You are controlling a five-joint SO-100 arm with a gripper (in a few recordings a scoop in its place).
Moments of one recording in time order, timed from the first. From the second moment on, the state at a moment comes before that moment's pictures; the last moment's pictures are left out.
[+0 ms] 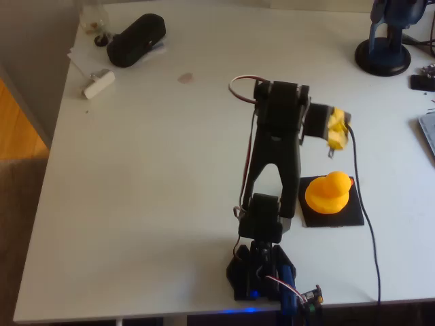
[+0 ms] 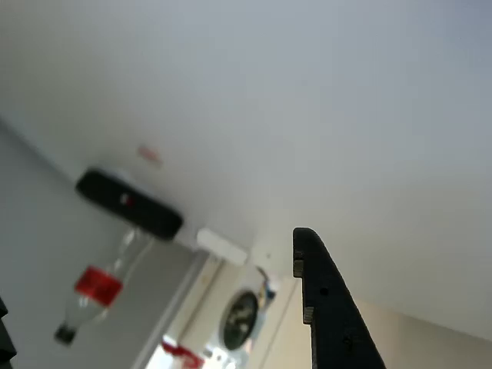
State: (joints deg) arm 17.0 125.6 100.2 86.5 -8.3
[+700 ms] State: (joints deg) arm 11.9 155.8 145.9 54.5 -5.3
